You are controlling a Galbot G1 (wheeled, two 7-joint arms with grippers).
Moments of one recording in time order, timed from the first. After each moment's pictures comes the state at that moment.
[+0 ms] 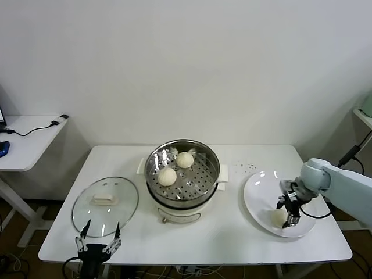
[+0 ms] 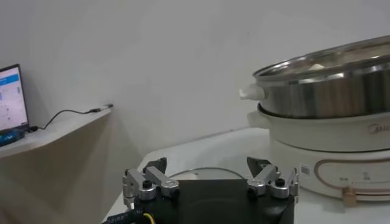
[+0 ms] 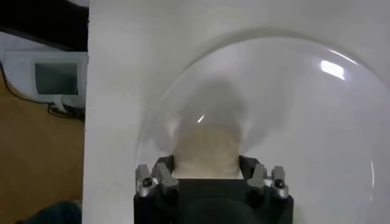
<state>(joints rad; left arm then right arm) 1.81 -1.56 -0.69 -2.04 0.15 -0.11 0.03 0.08 0.57 -1.08 1.28 0.10 -0.24 -1.09</state>
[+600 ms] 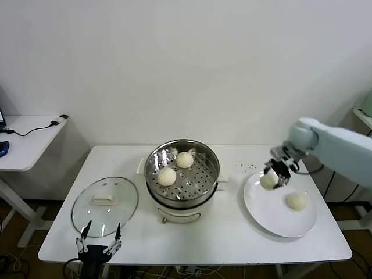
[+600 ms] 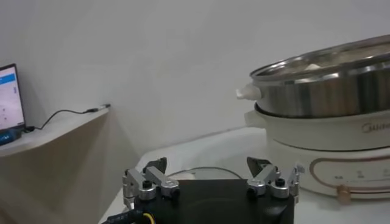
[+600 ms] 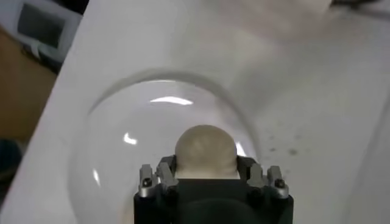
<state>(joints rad) 1.82 -1.56 -0.69 -2.05 0.15 -0.11 0.03 0.57 0.80 -1.33 1.19 0.09 0.15 -1.20</state>
